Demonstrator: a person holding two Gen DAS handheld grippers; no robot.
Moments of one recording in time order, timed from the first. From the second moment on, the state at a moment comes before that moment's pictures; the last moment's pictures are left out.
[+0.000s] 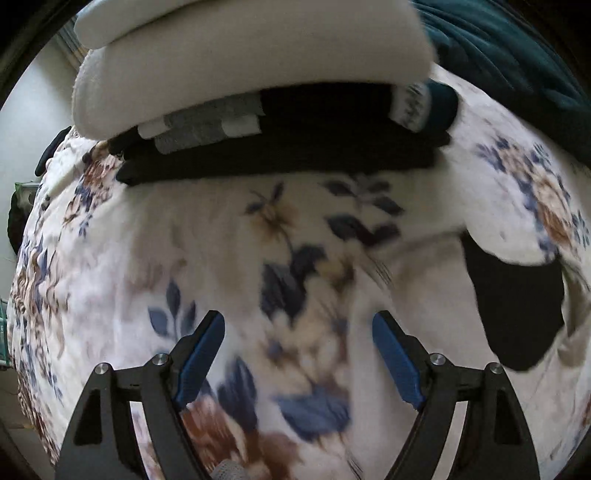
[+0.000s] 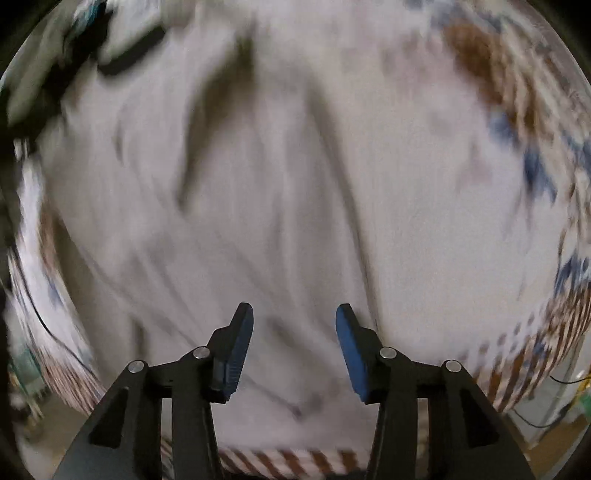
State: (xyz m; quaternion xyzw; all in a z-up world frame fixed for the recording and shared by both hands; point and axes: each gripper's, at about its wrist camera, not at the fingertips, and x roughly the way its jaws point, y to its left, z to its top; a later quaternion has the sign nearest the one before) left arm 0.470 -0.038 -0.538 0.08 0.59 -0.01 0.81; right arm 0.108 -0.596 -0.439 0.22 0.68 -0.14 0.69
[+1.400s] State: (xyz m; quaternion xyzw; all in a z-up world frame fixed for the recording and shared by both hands) left arm 0.183 0.043 -0.504 0.00 0.69 -0.06 0.72; right arm -0.023 -0.602 -0.424 0.30 0.70 -0.15 0.63
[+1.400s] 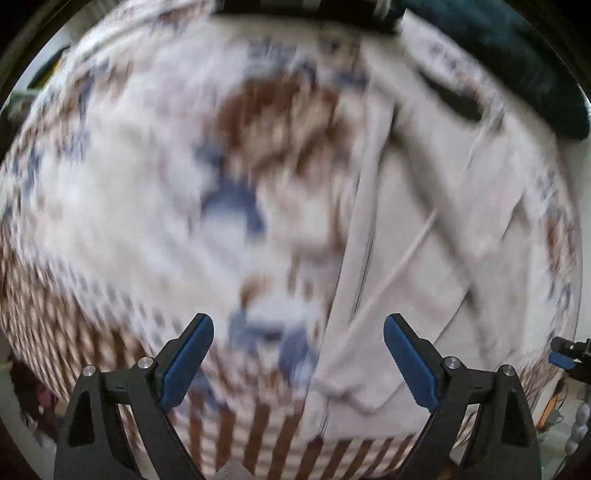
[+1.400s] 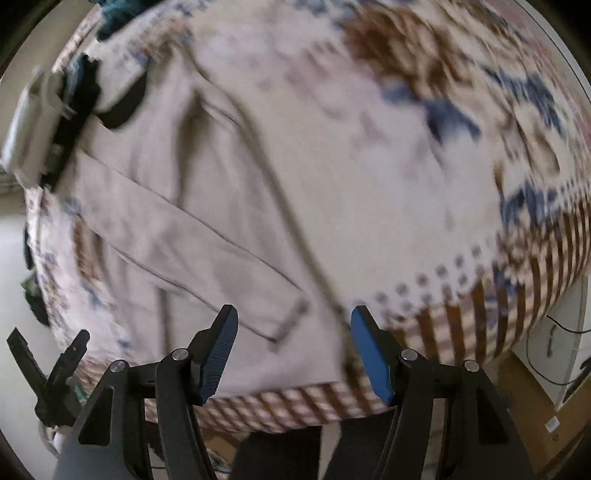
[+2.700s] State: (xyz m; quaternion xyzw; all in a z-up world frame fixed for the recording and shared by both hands) left arm 0.096 0.037 -0.554 -0.03 0.69 -0.09 0.71; right arm -0.105 -0.607 -0.500 0.43 0.65 -0.17 0.61
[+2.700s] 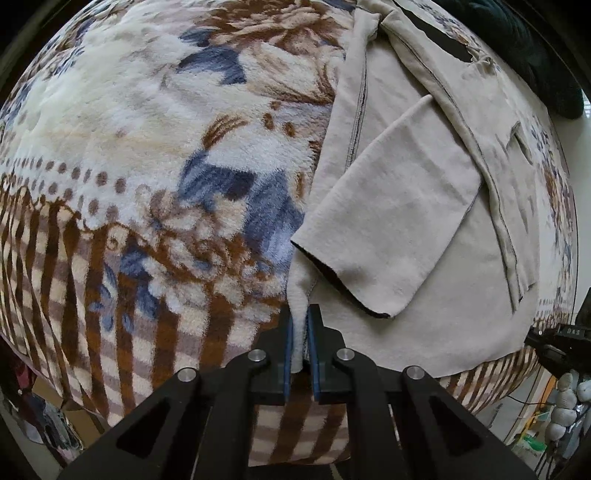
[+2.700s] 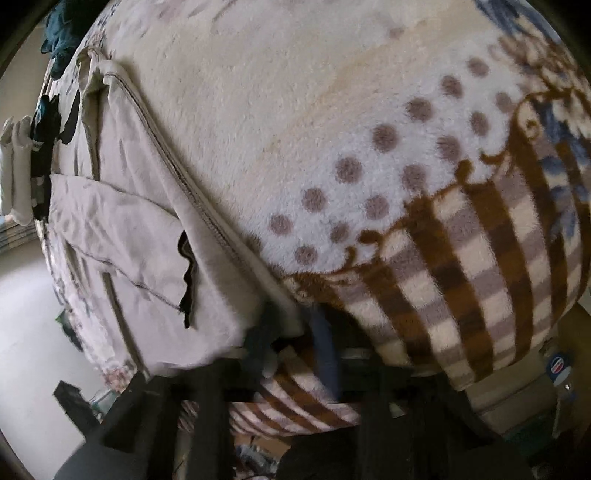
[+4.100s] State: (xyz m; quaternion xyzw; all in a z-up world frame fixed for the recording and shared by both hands) left arm 0.249 0.069 -0.473 -0.23 0.57 -0.14 0.77; right arm 0.066 -0.649 -0.390 0.45 0.56 -0.08 0.70
